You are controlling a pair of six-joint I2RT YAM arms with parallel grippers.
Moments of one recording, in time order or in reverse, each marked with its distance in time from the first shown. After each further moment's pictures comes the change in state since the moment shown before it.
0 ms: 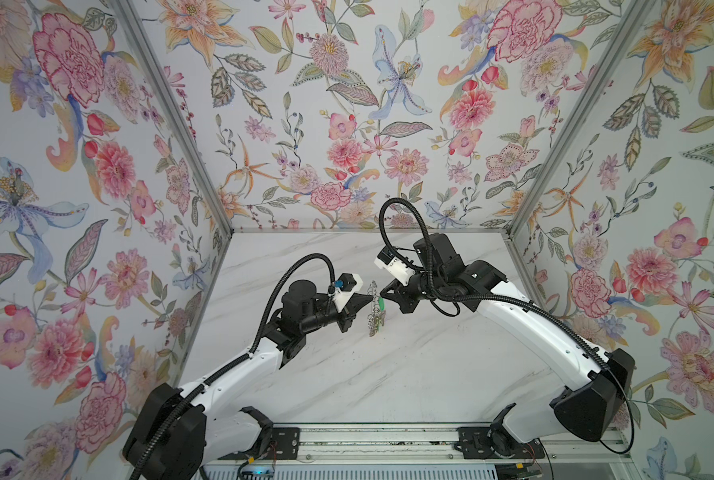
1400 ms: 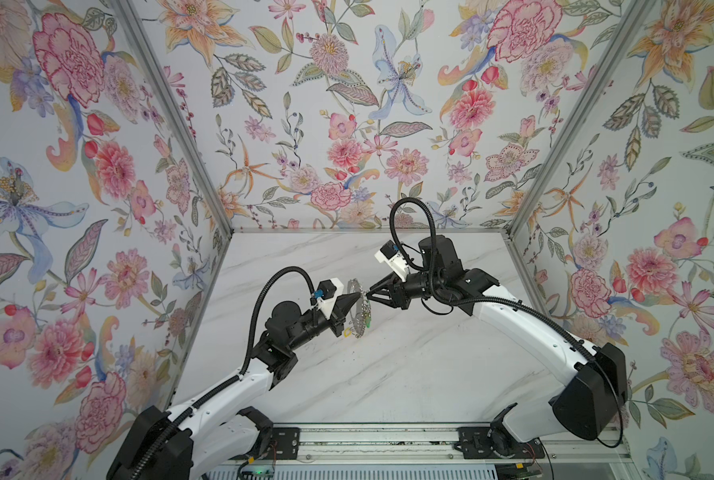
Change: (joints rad) left arm -0.005 -0.139 -0.190 0.259 -0.167 -0.131; right arm -0.061 0.019 -0.164 0.351 -0.350 0.186
